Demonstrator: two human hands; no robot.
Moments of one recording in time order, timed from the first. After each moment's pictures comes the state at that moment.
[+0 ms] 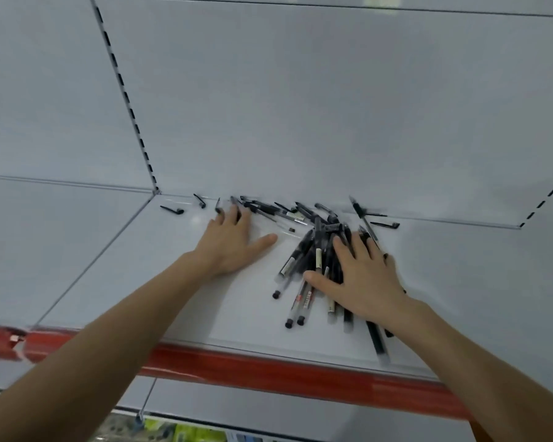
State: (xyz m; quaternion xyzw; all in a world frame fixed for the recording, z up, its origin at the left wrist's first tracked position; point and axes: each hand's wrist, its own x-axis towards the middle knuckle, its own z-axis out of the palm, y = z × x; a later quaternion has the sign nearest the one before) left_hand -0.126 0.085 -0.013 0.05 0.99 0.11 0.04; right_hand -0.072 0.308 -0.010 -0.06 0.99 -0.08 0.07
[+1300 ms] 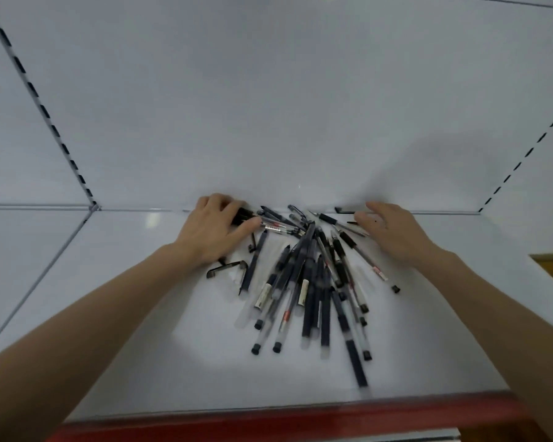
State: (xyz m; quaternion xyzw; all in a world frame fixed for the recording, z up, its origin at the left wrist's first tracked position) left_hand -0.190 0.090 -0.017 0.18 0.97 0.16 -0.06; right_hand -0.154 0.390 -0.004 0.04 0.97 -0.23 -0.04
